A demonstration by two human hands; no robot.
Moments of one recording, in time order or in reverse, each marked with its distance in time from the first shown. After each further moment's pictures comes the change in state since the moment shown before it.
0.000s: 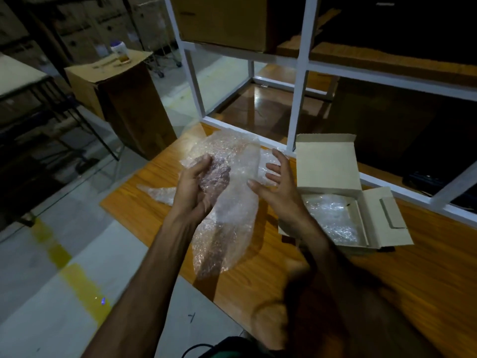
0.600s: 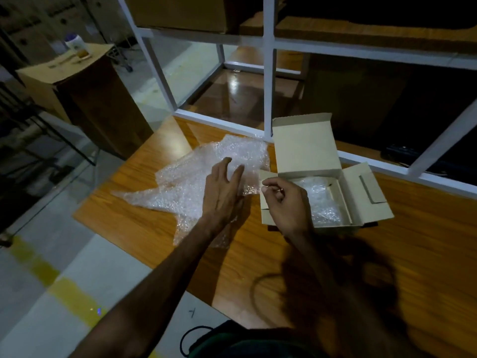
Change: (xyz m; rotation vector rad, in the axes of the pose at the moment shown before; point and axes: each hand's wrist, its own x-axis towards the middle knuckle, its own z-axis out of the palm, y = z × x) left_hand 0.067 -0.118 -0.038 2.126 -0.131 0.781; right_hand -0.040 0.039 -0.030 -0.371 0.356 -0.076
